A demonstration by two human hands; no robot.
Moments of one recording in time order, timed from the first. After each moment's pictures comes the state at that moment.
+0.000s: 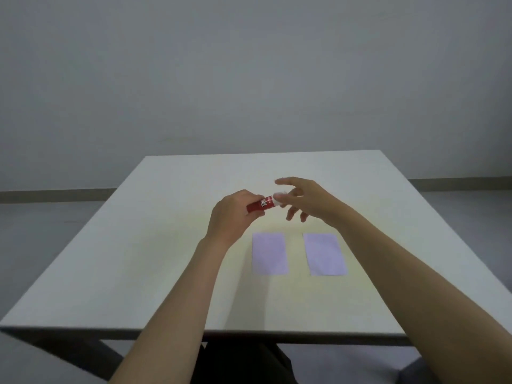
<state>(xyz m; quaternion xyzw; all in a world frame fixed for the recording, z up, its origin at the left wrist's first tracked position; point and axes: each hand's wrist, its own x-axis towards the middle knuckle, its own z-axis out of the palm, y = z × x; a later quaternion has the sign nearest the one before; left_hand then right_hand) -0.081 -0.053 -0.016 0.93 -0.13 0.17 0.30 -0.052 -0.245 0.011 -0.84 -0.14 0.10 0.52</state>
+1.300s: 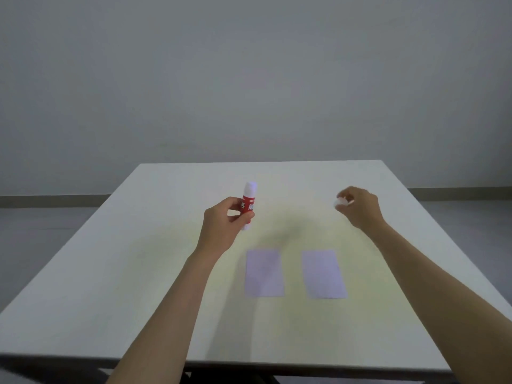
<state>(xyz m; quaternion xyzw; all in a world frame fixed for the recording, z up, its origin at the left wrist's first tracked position) -0.063 -0.051 -0.022 0.83 -0.03 0.14 0.54 0.004 -0.340 -0.032 -0.92 0.05 -0.13 0.37</state>
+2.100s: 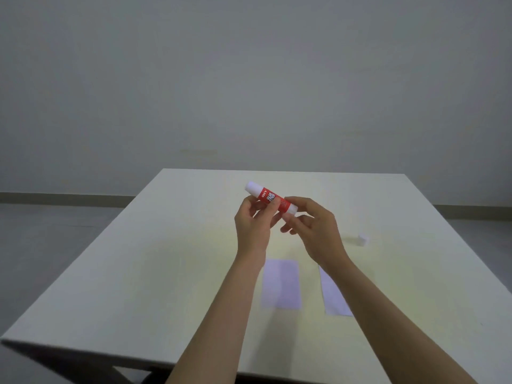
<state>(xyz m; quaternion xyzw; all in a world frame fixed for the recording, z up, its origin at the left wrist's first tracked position) -0.067 -0.091 -0.003 0.58 0.04 0.17 0.80 -0.067 -0.212 -0.002 -0.76 -0.15 -0.08 0.63</state>
